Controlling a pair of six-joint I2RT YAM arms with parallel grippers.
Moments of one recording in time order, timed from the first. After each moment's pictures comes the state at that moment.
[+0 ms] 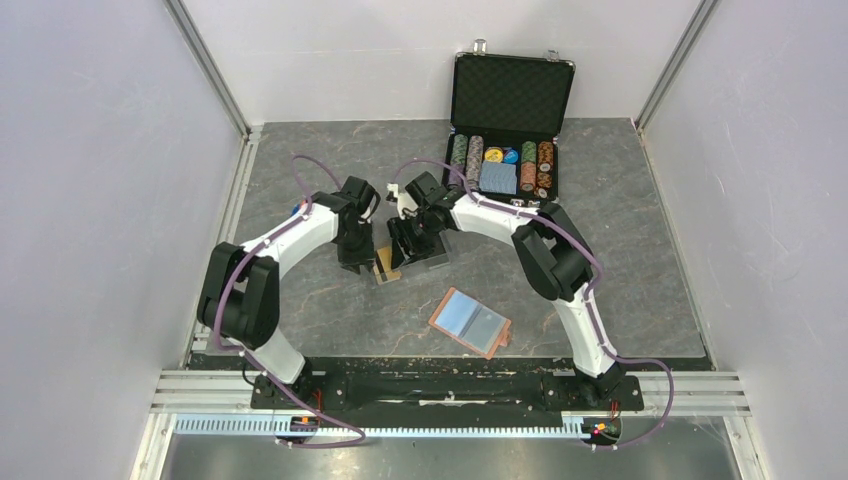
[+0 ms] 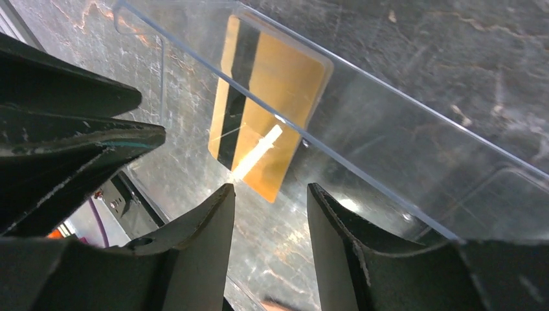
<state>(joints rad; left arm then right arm) -0.39 1.63 1.11 -0.83 -0.02 -0.44 0.73 2.22 1.66 -0.51 -0.56 0.30</state>
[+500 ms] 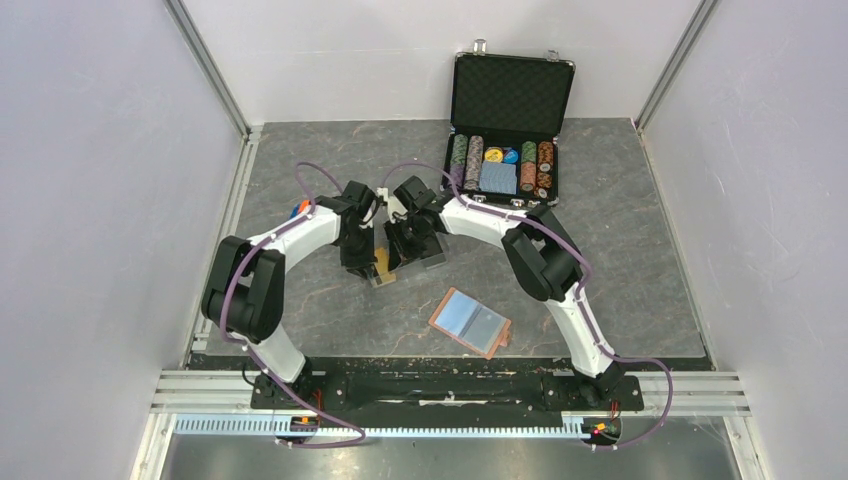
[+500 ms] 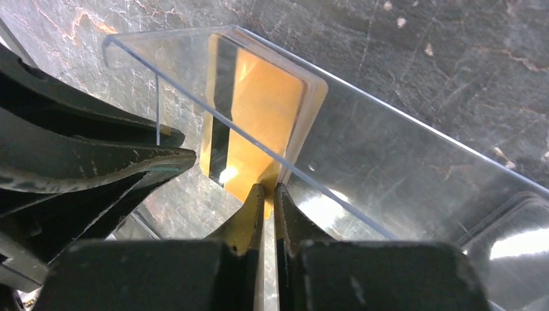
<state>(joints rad) -0.38 1.68 1.08 -0.77 0.07 -0.43 0.78 2.29 1.74 -0.51 -0.51 0.32</state>
